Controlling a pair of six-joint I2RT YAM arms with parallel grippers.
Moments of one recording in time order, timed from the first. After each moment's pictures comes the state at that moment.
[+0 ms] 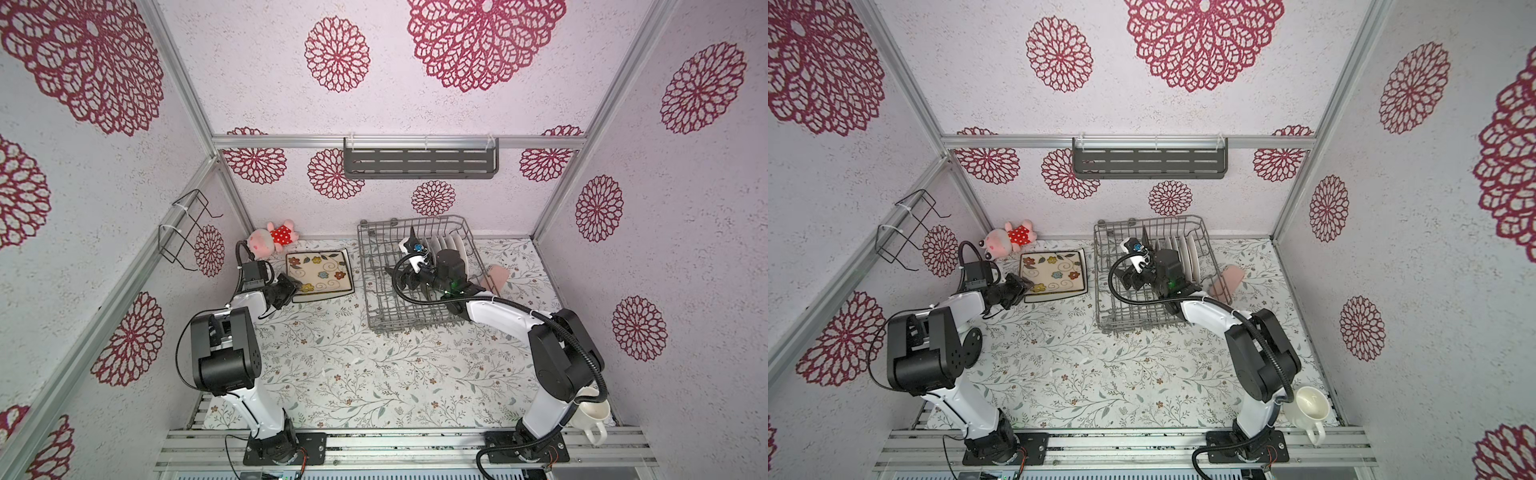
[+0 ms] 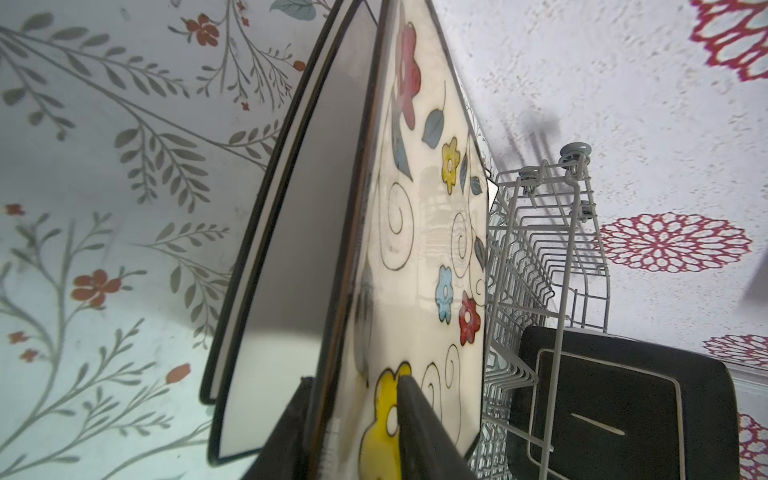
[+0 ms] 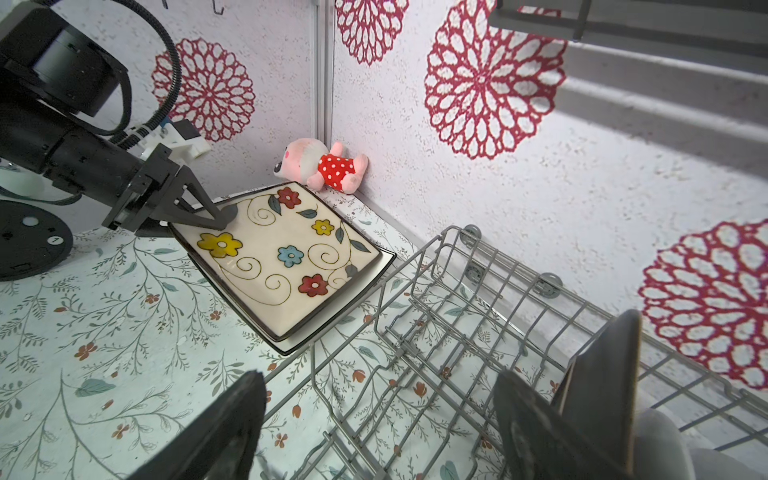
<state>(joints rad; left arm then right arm) 0.24 1.80 1.07 -0.10 0.46 -0.67 0.58 1.74 1.17 0.42 -0.27 -0.17</state>
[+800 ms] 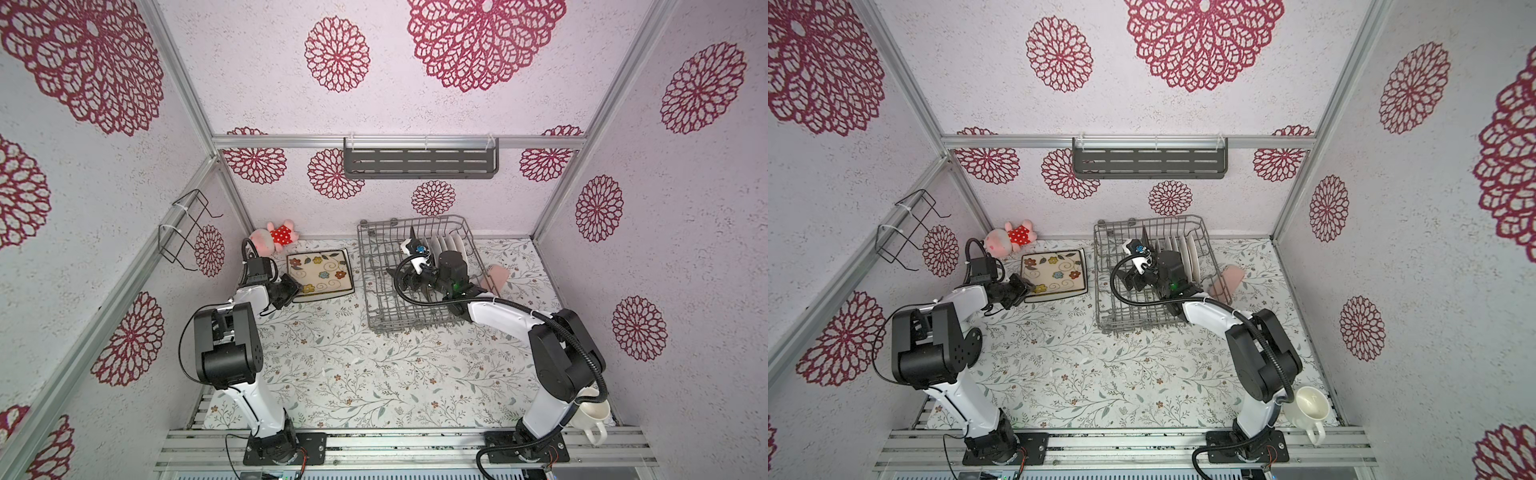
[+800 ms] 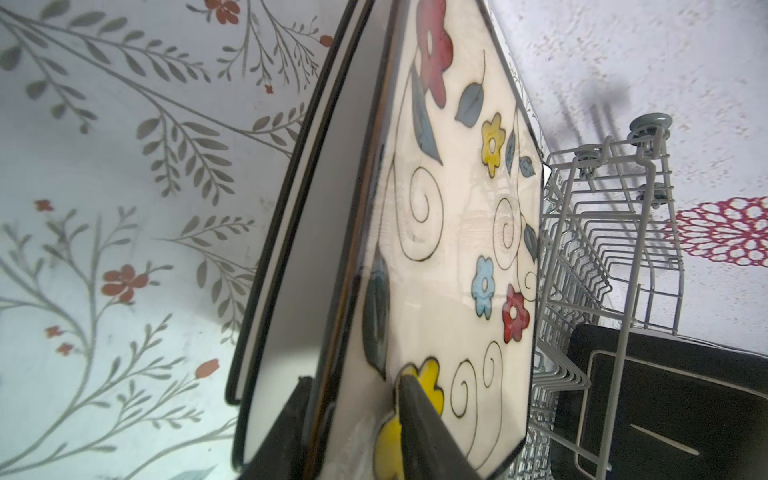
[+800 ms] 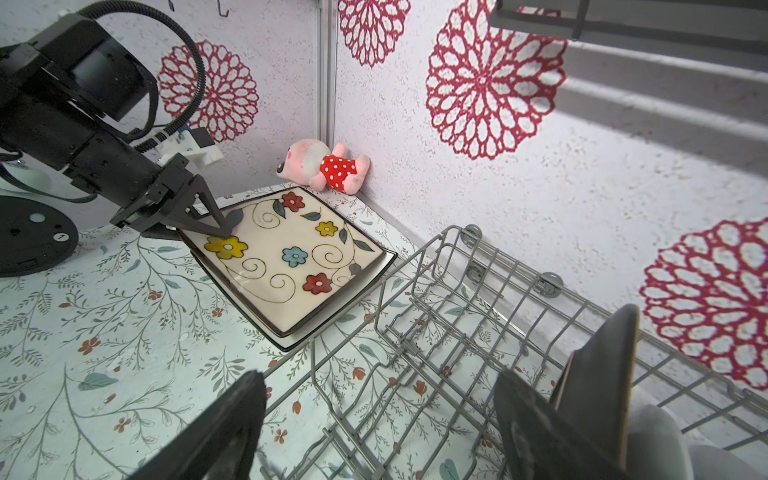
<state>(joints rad) 0.22 1.83 1.14 -0.25 0.38 -0.60 0.57 1.74 1.14 0.45 -0.29 -0.17</state>
